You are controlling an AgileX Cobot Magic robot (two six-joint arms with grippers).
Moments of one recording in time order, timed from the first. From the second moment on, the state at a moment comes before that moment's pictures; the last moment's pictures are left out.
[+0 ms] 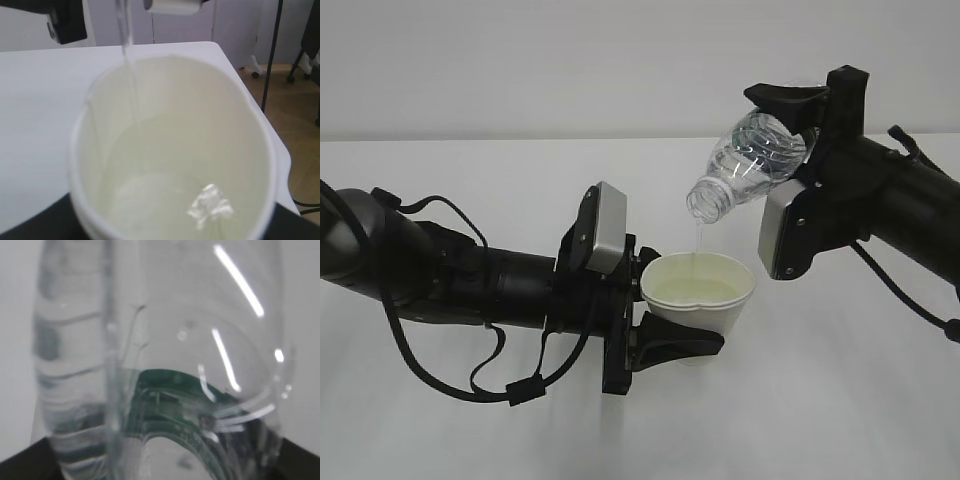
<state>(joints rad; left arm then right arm) -0.51 2.14 -0.99 1.21 -1.14 -0.44 0.25 1.71 -0.64 -0.40 -1.03 -1.47</state>
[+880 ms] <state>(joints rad) -0.51 2.14 -0.99 1.18 -1.14 -0.44 0.25 1.71 -0.64 -0.40 -1.03 -1.47</state>
